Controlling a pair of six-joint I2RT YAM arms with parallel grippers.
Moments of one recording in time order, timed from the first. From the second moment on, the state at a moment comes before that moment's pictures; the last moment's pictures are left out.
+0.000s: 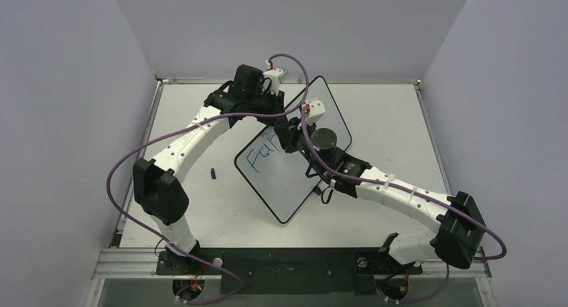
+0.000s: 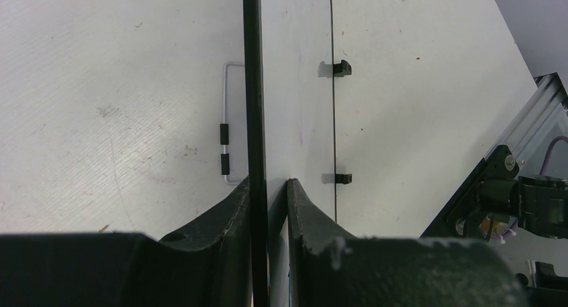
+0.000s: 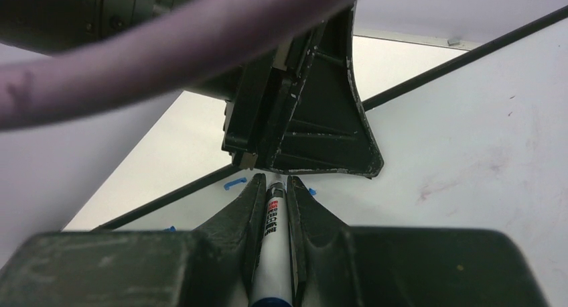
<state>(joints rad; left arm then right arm) -0.53 1.75 1.71 -0.66 0.37 -0.18 0.90 1.33 0.99 0.25 0.28 0.34</state>
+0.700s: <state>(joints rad) -0.53 1.74 1.71 -0.67 0.37 -0.18 0.90 1.34 0.96 0.29 0.28 0.34</state>
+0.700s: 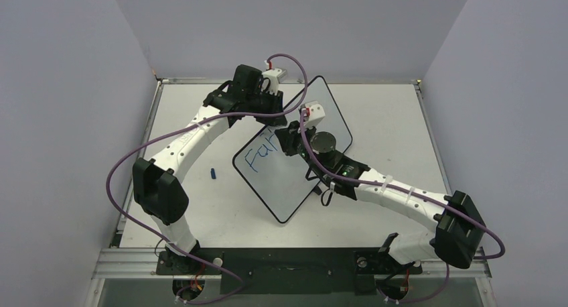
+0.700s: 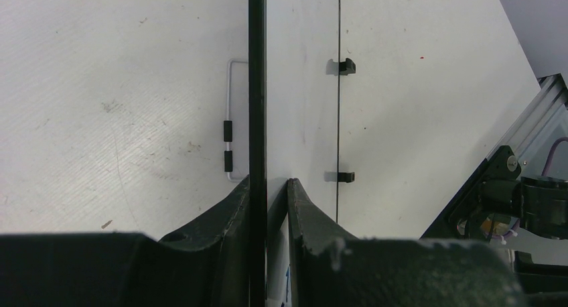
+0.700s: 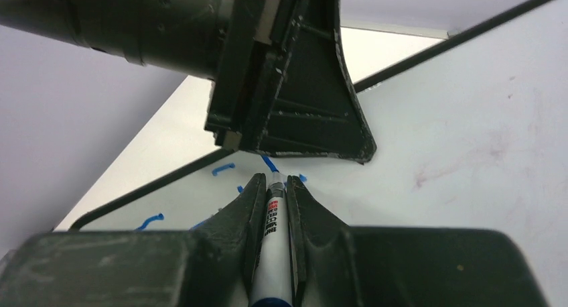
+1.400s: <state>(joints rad) -0.53 1.74 1.71 -0.67 0.36 -0.18 0.91 1.28 0.83 0.30 0.32 0.36</state>
